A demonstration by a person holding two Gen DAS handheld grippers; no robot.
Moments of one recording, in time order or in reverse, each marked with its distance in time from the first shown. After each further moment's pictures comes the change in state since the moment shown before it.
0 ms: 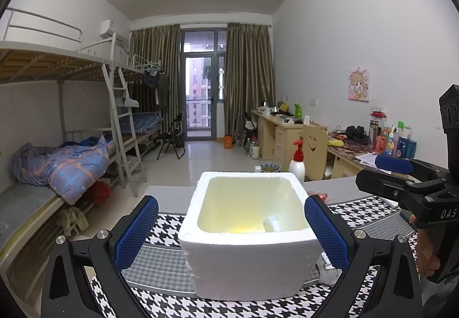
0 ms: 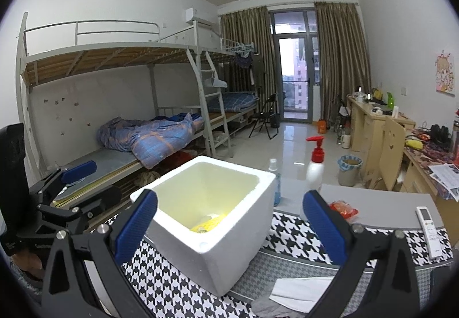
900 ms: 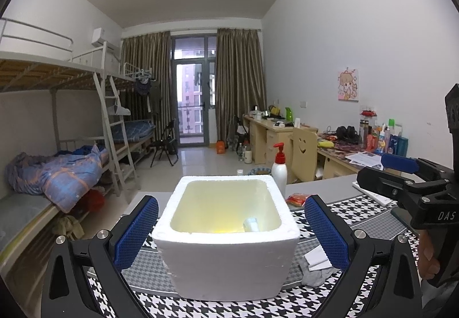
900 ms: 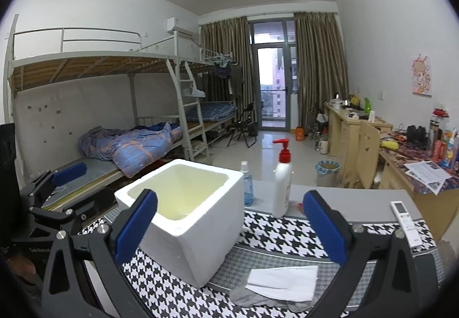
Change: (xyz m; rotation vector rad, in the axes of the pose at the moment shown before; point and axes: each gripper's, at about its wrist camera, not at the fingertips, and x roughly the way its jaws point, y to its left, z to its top) left arm -0.010 -0.032 -0.002 0.041 -0.029 -0.035; right arm -0.036 -0.006 -0.010 0.011 -0.057 -0.133
